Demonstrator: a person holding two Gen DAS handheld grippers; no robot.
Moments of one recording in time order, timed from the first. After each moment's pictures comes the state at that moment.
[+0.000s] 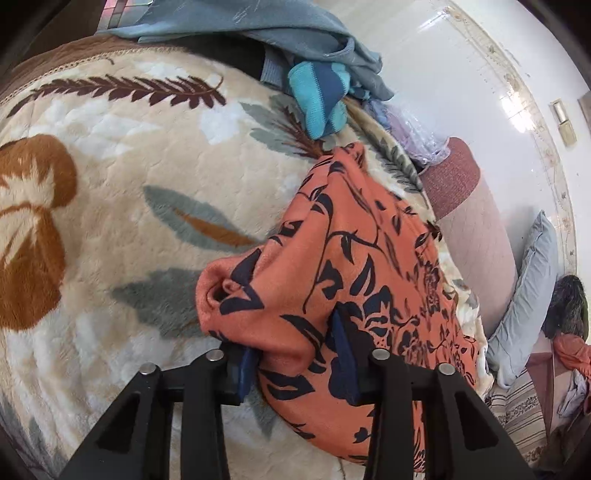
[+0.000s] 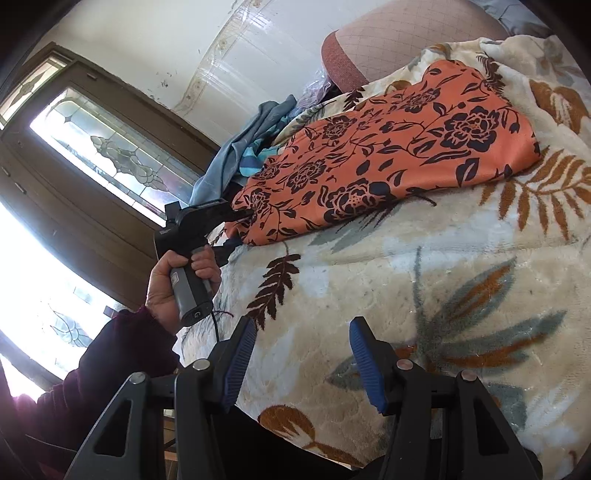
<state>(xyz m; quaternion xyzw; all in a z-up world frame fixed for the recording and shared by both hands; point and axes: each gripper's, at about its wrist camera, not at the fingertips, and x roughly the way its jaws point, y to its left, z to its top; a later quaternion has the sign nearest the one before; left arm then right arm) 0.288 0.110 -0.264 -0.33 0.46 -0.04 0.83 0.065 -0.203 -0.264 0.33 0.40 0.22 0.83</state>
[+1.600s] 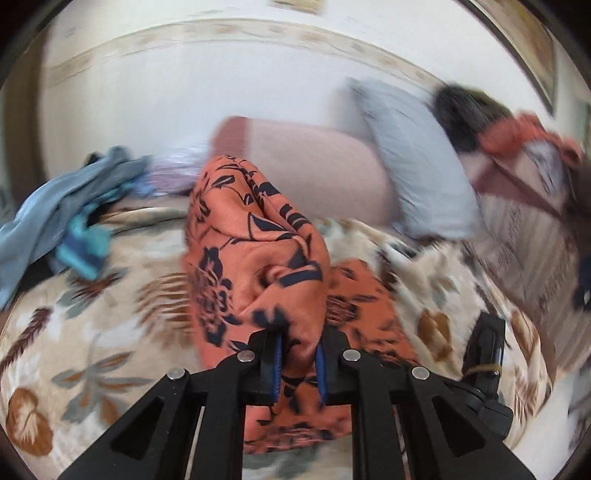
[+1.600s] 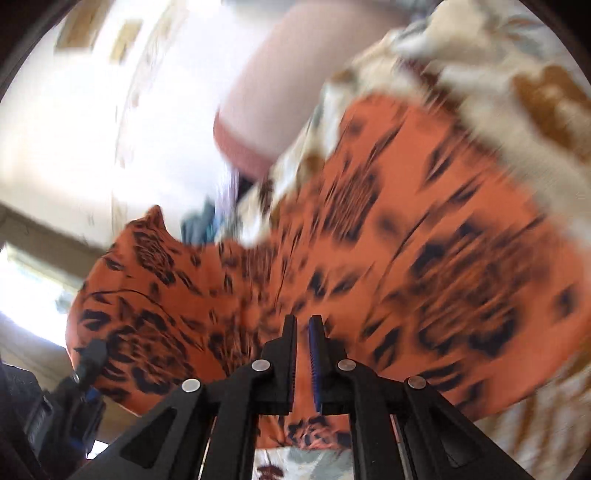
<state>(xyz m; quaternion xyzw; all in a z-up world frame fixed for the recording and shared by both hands) 0.235 -0.138 -0.123 0.04 0.36 -0.26 0.89 0.218 -0.308 -0.283 0.52 0.33 0.05 0.79</state>
